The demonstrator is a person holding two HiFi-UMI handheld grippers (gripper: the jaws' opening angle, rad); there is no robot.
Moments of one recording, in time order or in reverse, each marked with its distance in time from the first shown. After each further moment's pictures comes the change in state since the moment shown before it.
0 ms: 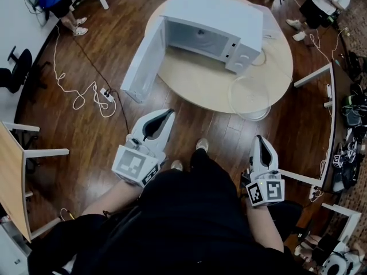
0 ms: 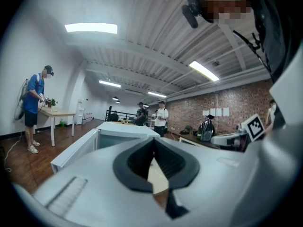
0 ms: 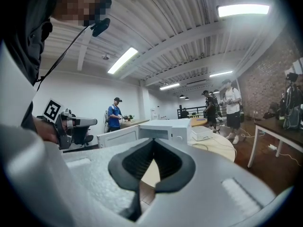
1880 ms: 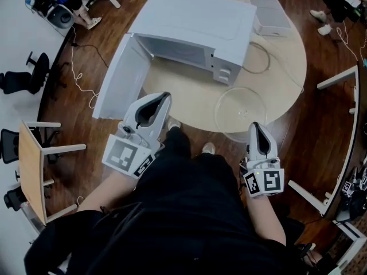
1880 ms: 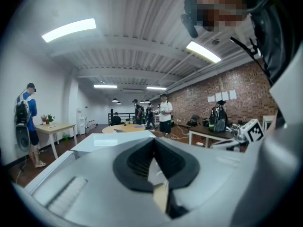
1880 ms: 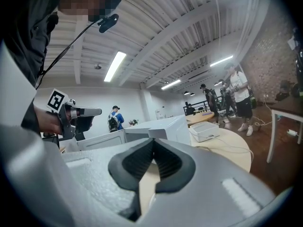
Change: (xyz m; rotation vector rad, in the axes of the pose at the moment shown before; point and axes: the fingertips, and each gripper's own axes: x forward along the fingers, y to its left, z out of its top) left arm 0.167 -0.012 0.045 0.149 0.080 0.064; right arm 0.110 -0.127 -0.015 0.124 -0.027 0.133
